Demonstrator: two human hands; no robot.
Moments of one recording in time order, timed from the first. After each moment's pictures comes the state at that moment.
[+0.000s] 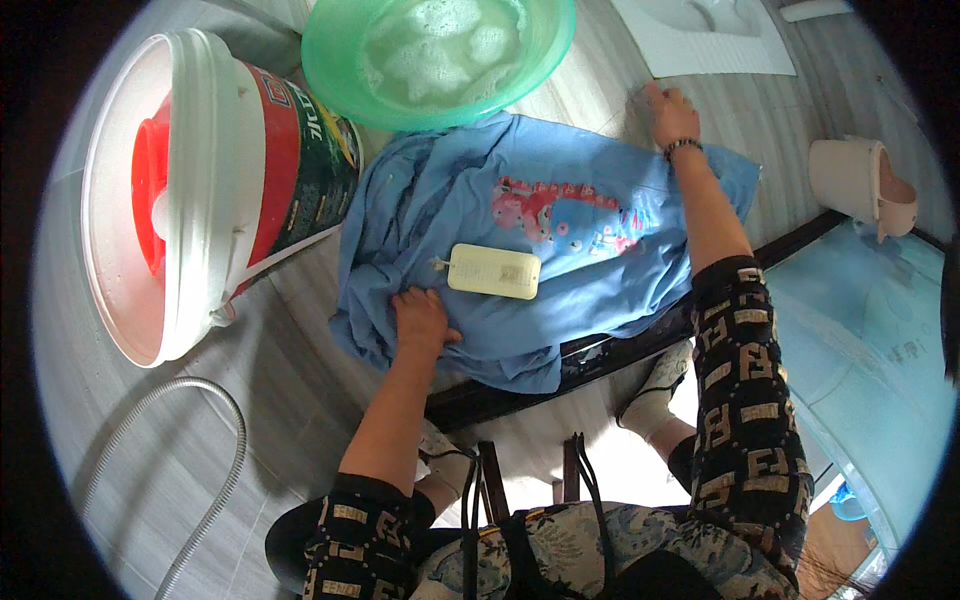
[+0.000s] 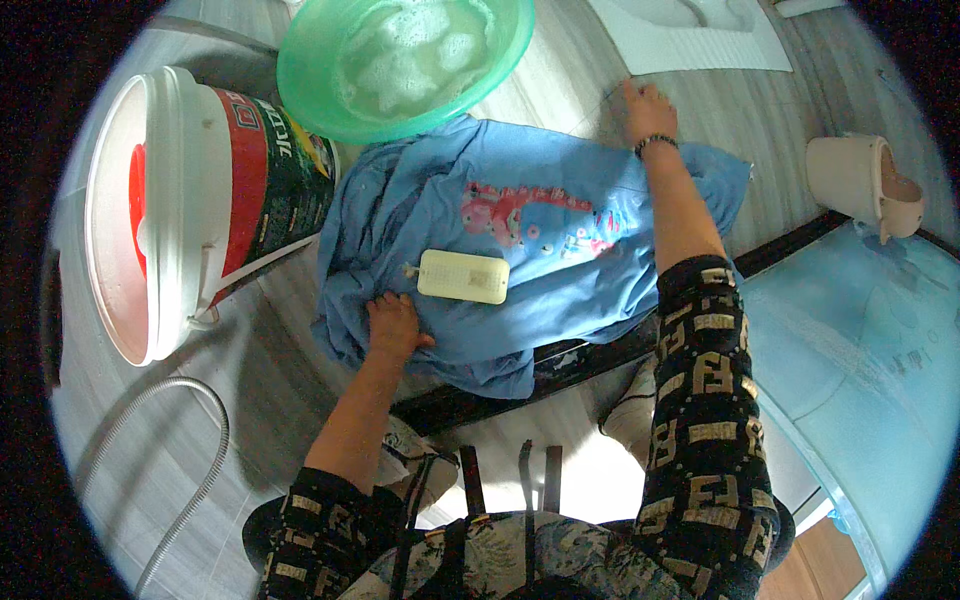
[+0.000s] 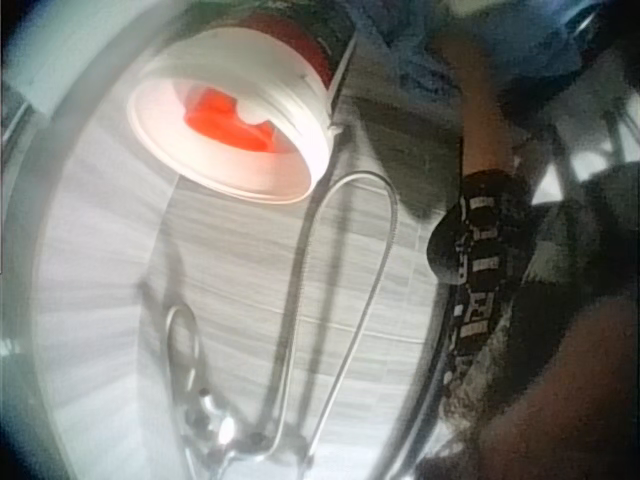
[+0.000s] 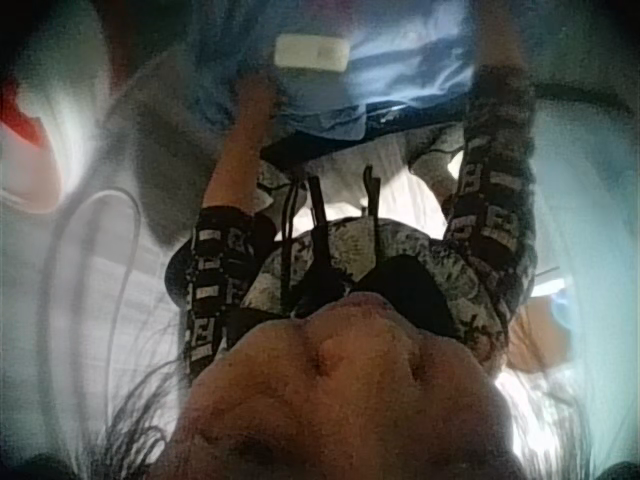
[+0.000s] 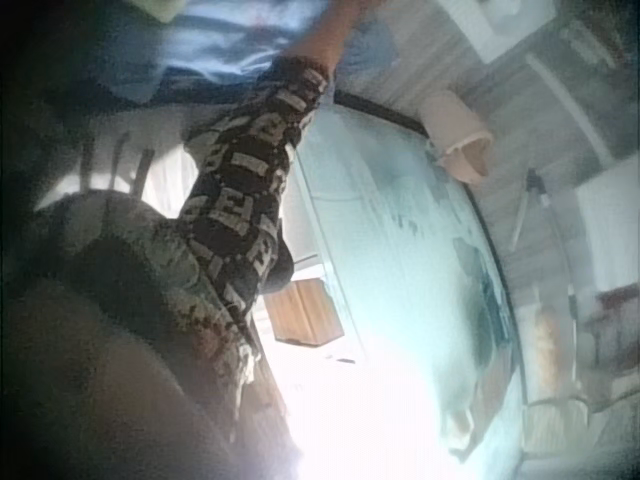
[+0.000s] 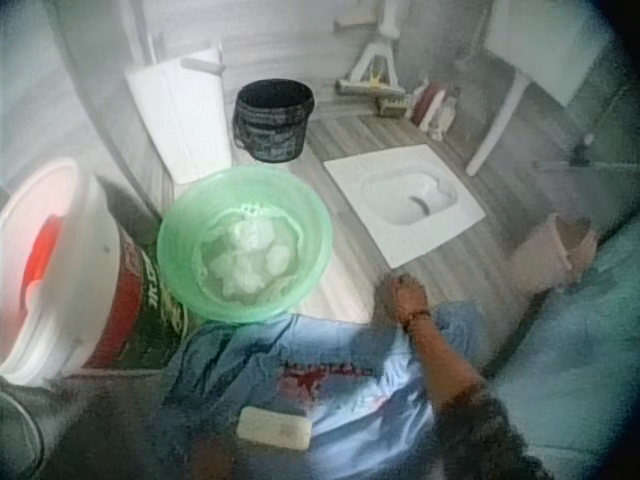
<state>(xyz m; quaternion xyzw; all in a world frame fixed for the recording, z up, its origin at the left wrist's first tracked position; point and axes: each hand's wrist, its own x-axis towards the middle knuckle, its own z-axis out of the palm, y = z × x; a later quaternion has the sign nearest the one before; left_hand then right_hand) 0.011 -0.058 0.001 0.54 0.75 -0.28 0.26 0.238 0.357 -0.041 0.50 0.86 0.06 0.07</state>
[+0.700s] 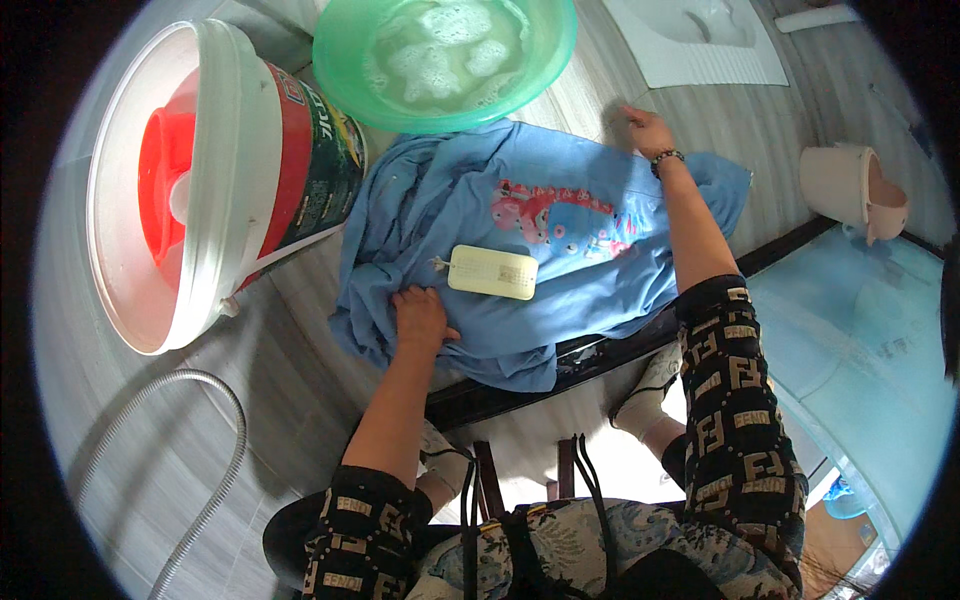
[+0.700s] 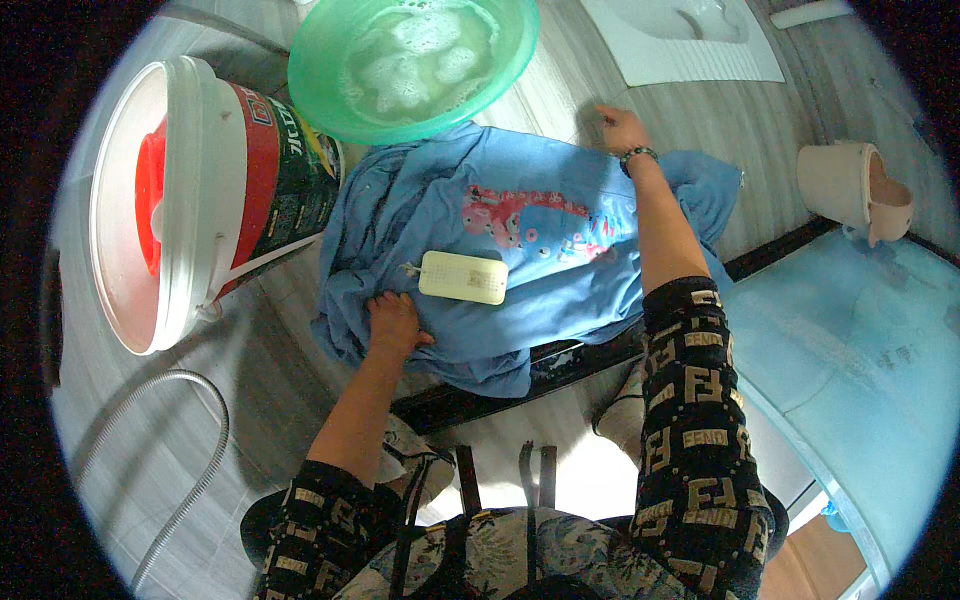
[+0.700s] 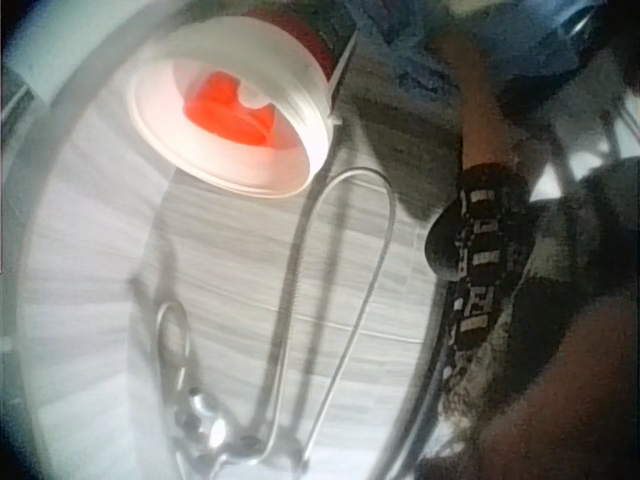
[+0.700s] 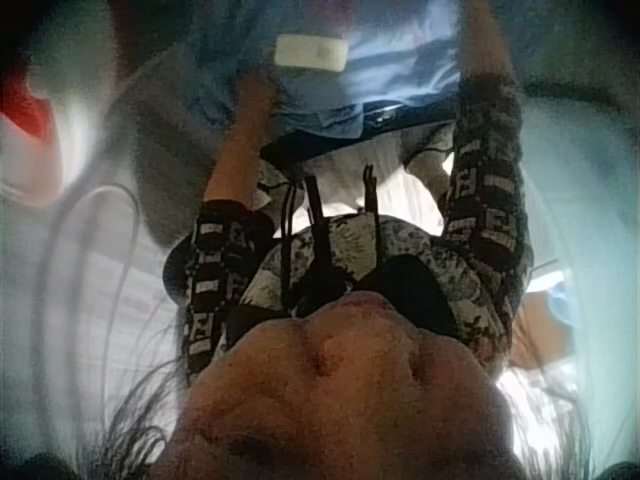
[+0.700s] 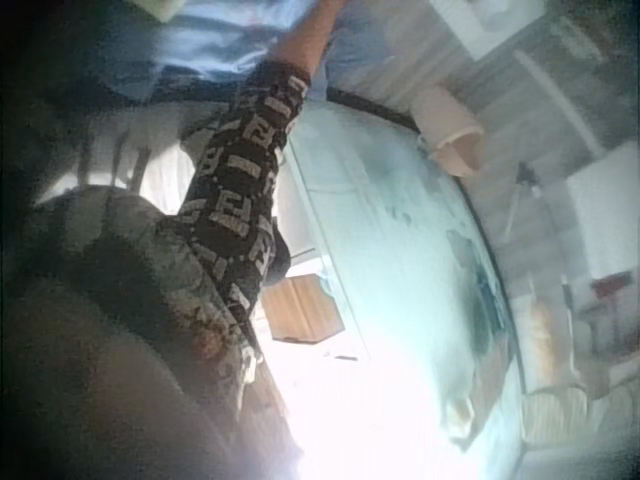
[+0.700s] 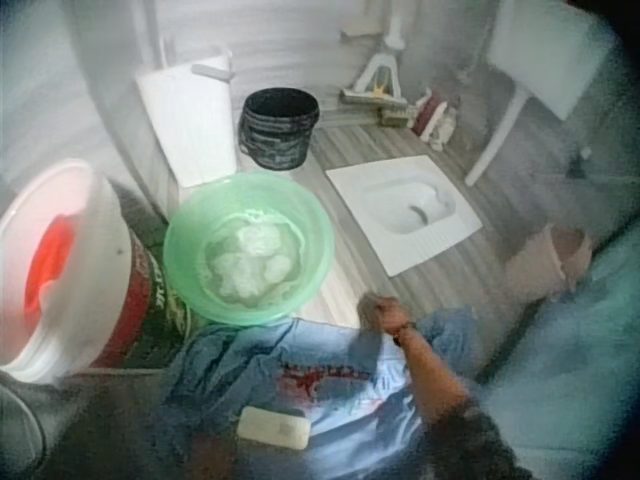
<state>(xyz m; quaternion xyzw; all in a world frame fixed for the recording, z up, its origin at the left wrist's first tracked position) 0.008 -0.055 0.002 0.54 0.74 -0.29 0.27 0.230 0.348 -0.058 0.54 0.79 -0.29 -0.04</state>
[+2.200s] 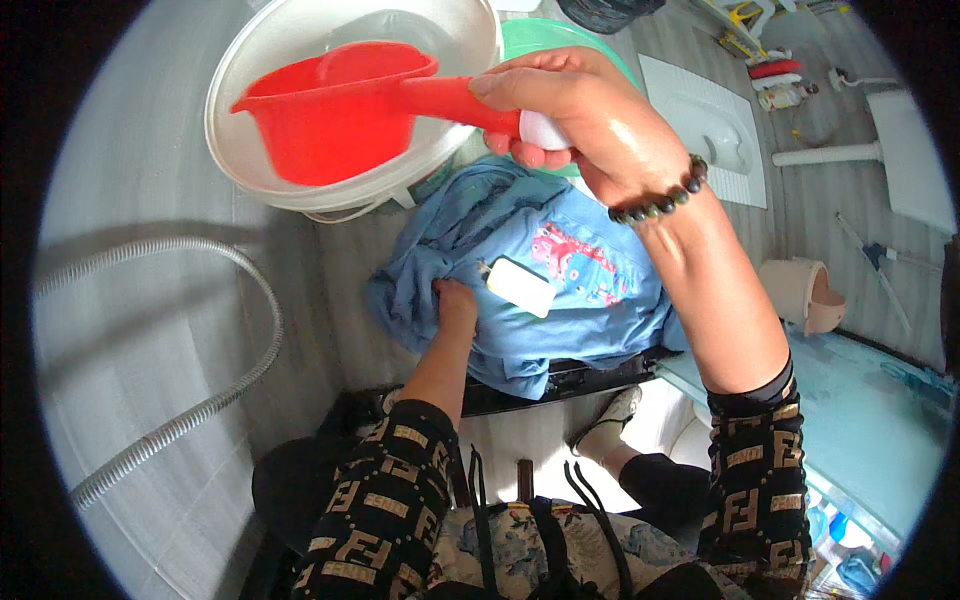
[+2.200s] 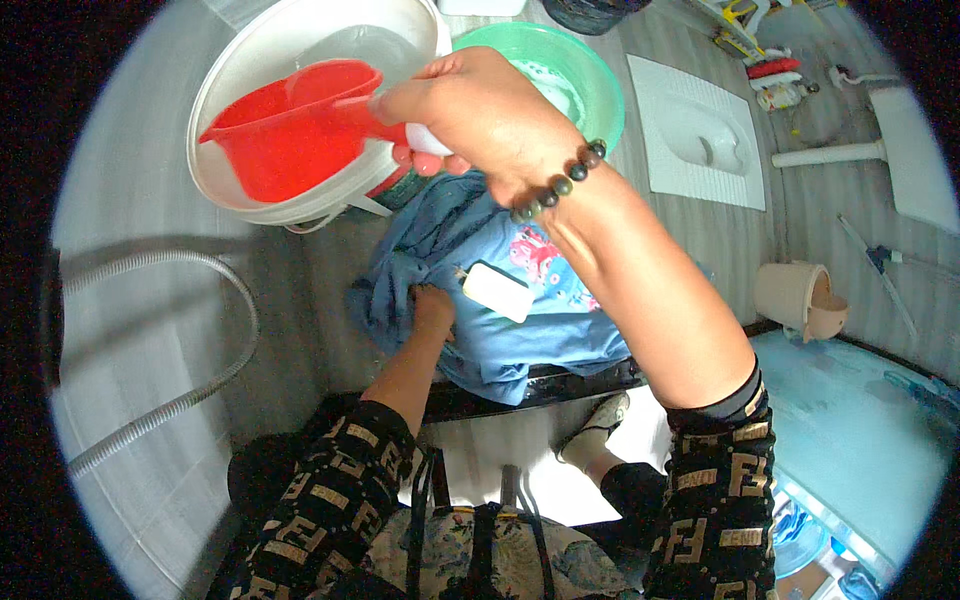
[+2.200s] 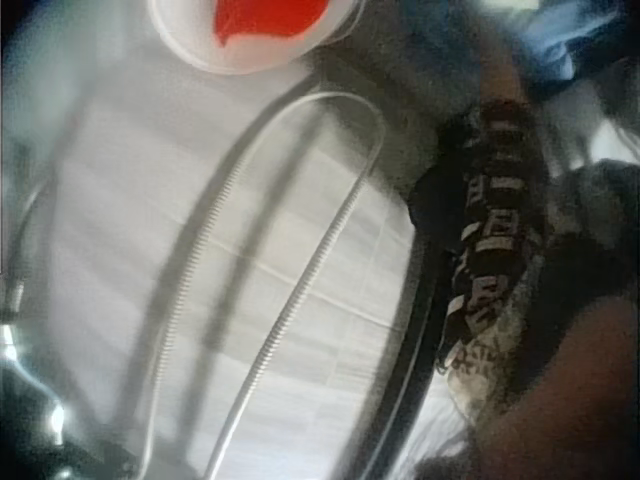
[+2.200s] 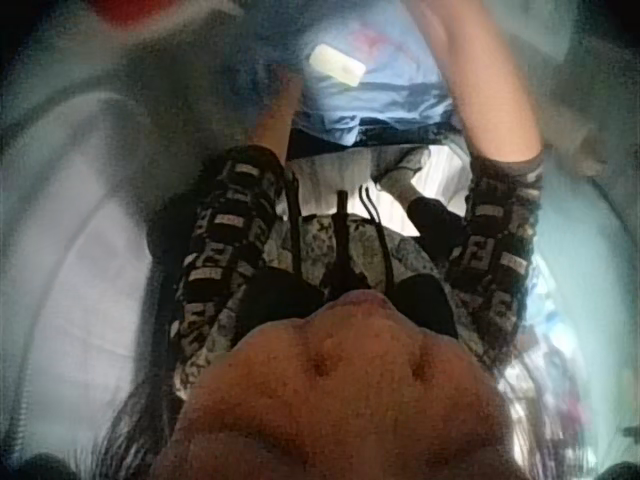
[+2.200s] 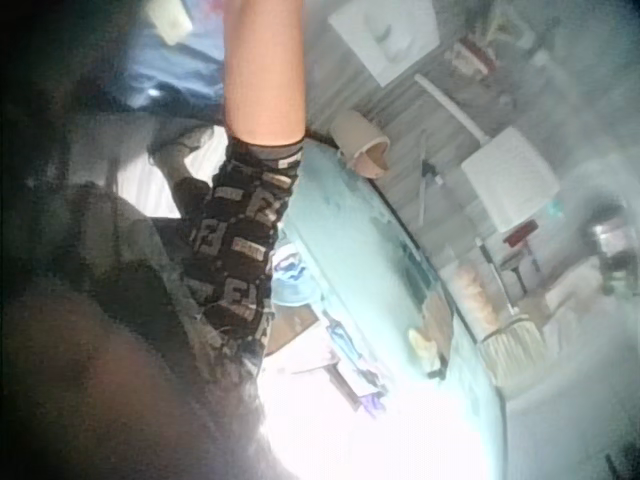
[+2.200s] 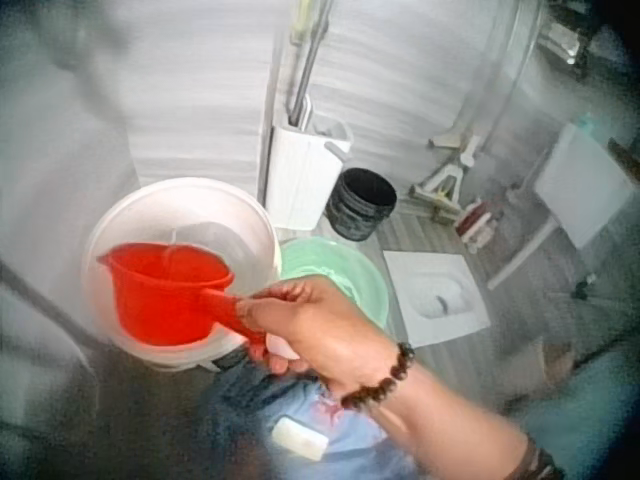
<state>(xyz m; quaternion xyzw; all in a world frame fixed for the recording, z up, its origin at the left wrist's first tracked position) 0.011 -0.054 -0.007 0.53 0.75 -0.29 0.28 -0.038 0.121 0.335 0.25 0.68 -0.69 0.00</state>
